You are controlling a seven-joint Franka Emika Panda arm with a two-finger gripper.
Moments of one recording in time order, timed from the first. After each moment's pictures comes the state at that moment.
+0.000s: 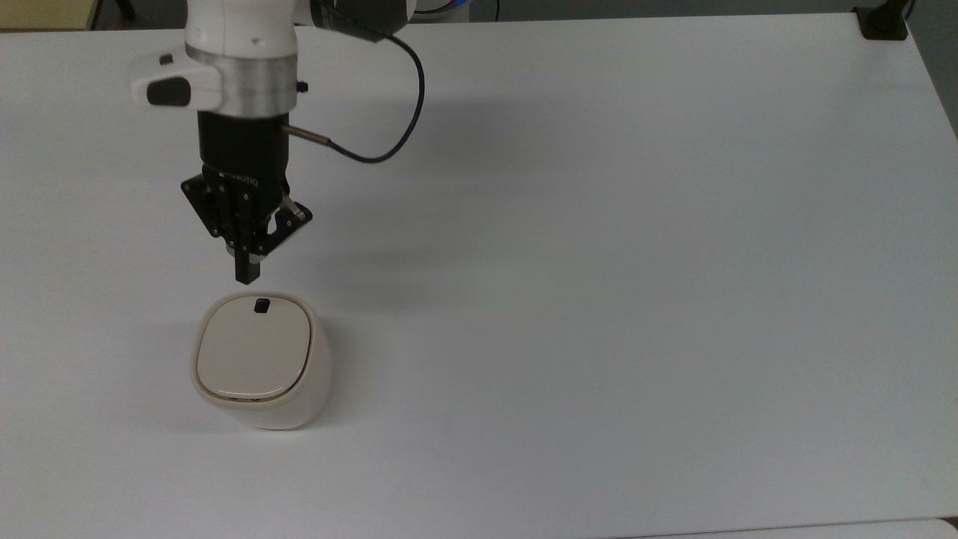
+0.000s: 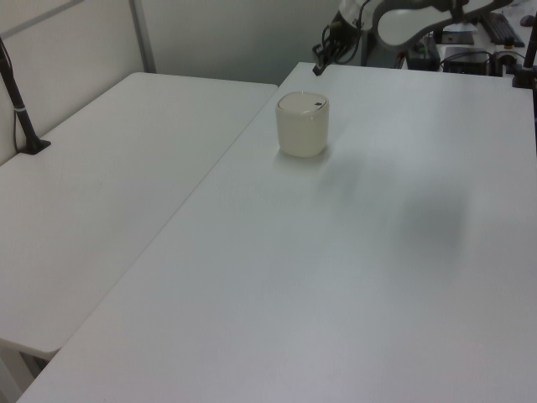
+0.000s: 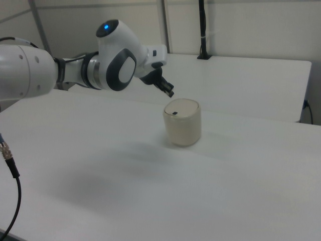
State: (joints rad) arm -0.06 0.33 -0.07 -1.65 -0.10 2.58 0.35
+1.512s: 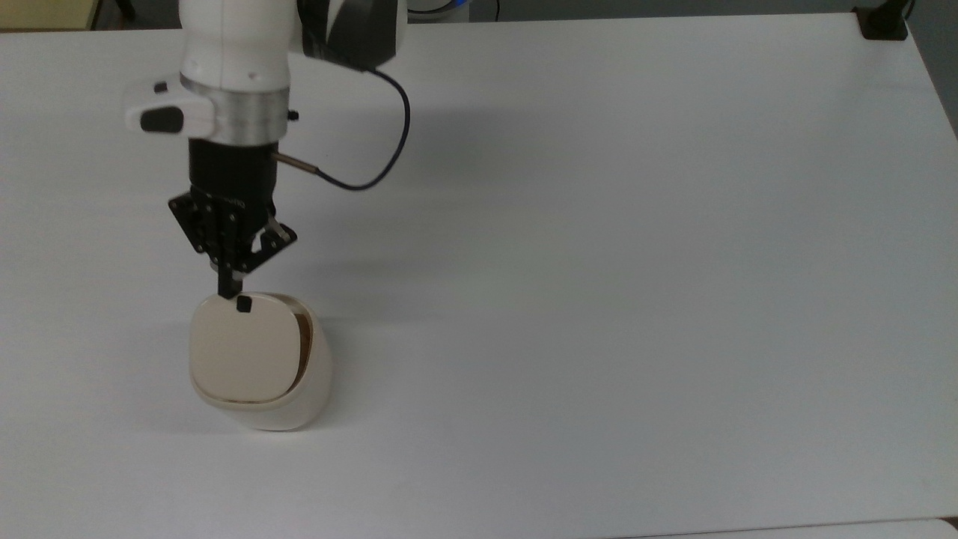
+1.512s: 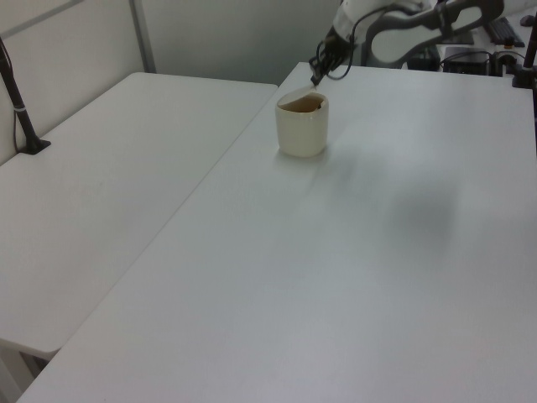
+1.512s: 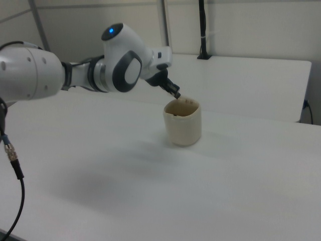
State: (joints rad) arm -0.08 0.36 -0.07 -1.62 -0.17 2.59 0.39
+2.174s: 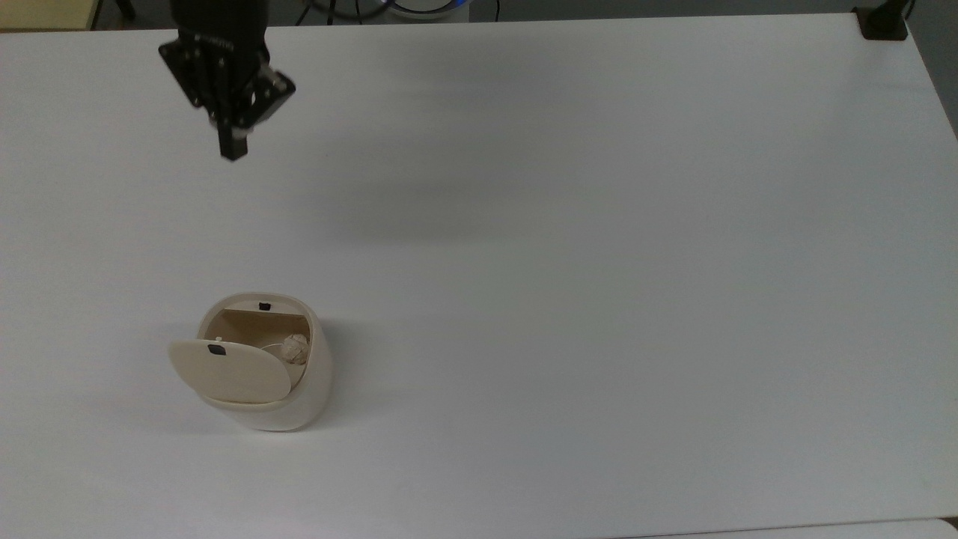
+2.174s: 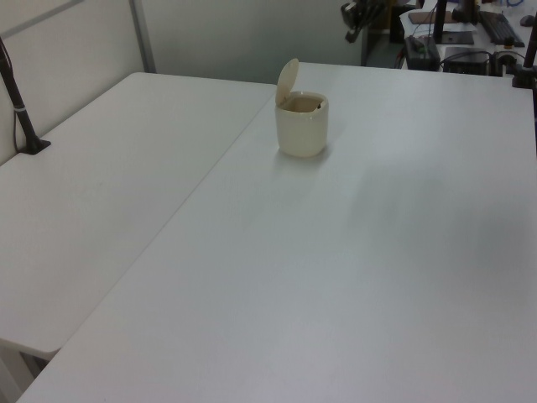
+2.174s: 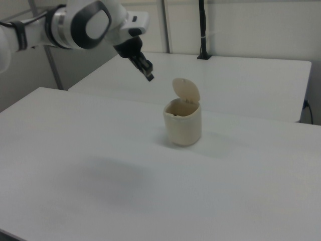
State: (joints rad) arm -0.07 0.10 -0.06 -1.61 -0.08 2.16 0.40
